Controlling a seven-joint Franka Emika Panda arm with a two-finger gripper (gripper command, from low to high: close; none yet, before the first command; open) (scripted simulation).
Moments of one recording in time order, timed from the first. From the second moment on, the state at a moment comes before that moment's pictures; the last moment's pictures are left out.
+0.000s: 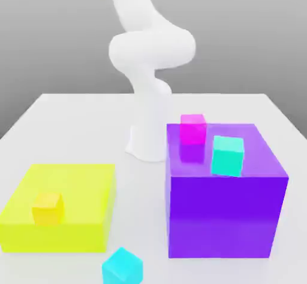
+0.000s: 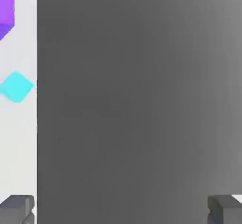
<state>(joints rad) 0.46 -0.99 -0.67 -2.33 -0.47 2.12 -0.96</state>
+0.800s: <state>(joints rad) 1.03 -0.86 -1.32 -2.36 -0.83 2.20 -2.03</state>
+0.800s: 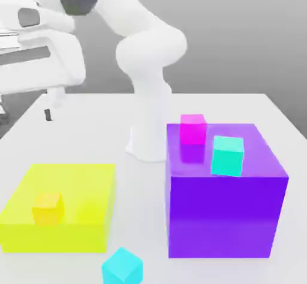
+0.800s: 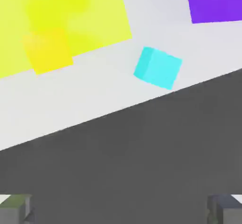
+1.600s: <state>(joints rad) 1.78 -1.02 -2.01 -2.28 -1.36 2.23 -2.55</state>
